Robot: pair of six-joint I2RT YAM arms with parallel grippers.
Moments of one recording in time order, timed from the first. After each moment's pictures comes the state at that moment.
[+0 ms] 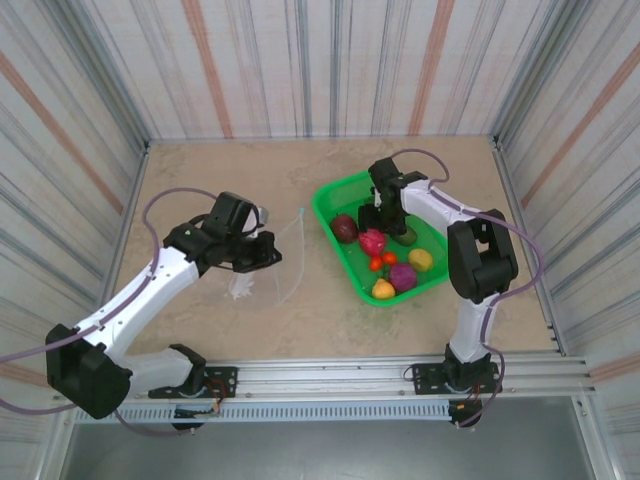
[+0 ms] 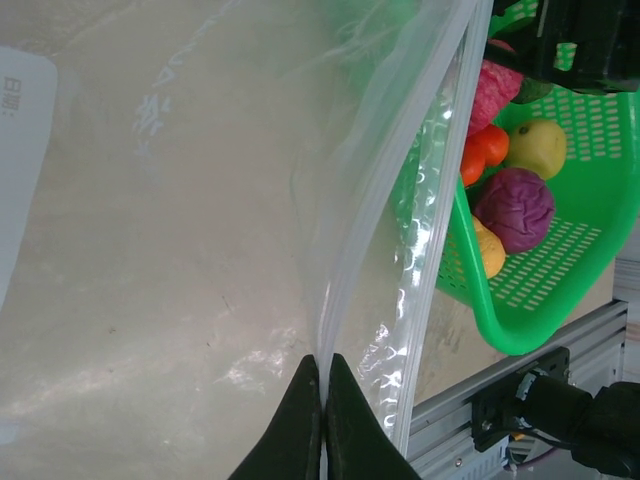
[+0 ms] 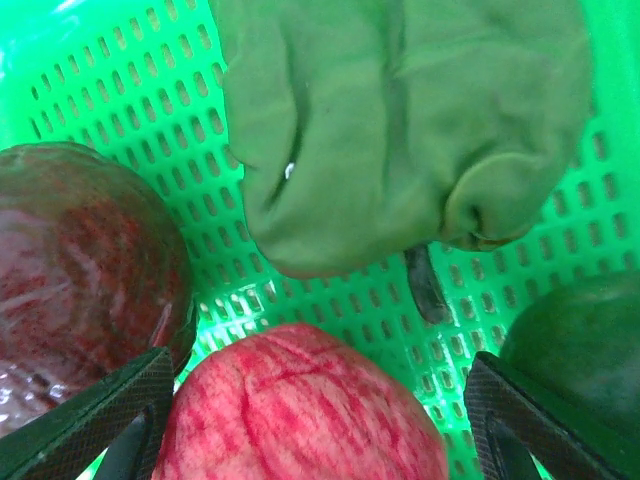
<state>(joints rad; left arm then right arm) -0.54 1.20 1.04 -0.80 0.33 -0.66 0.40 1.92 1.42 -0.81 -0.09 0.38</state>
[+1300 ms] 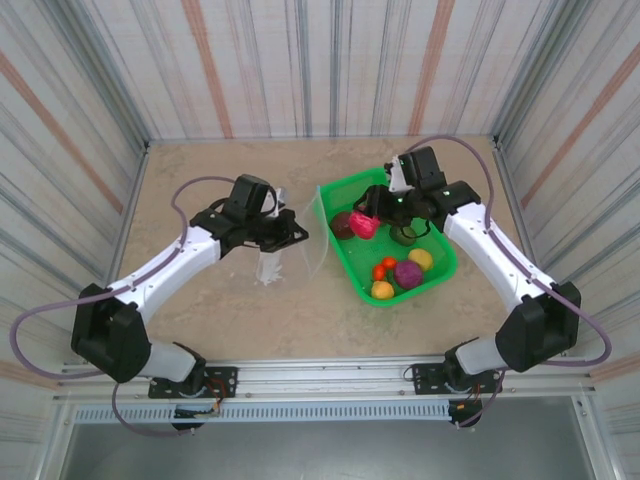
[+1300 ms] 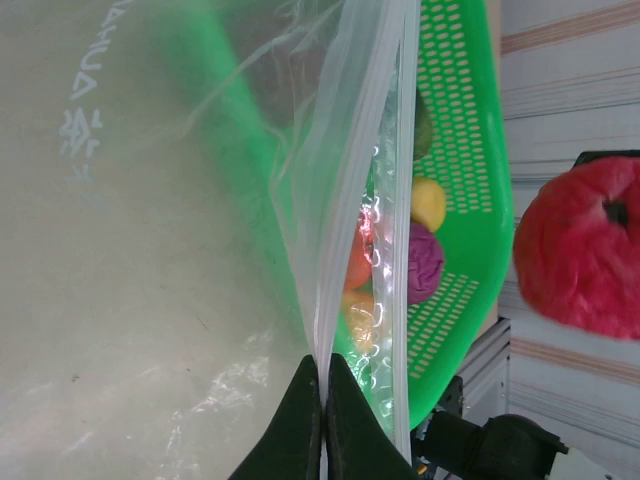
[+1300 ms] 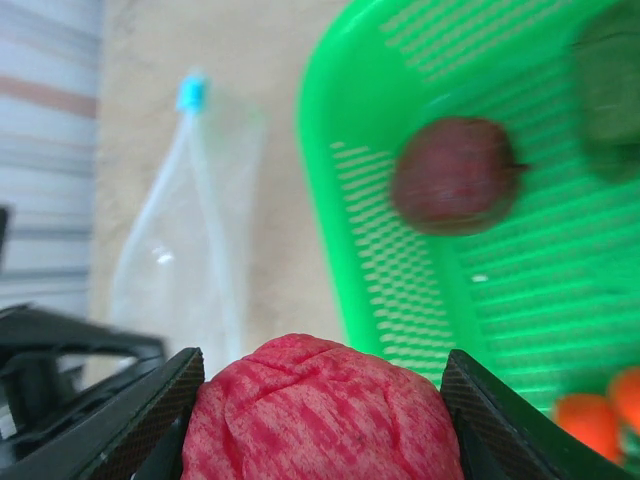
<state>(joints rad) -0.54 1.41 1.11 -0.49 0.50 -0.77 0.43 1.43 1.33 -0.72 -0.41 0.60</state>
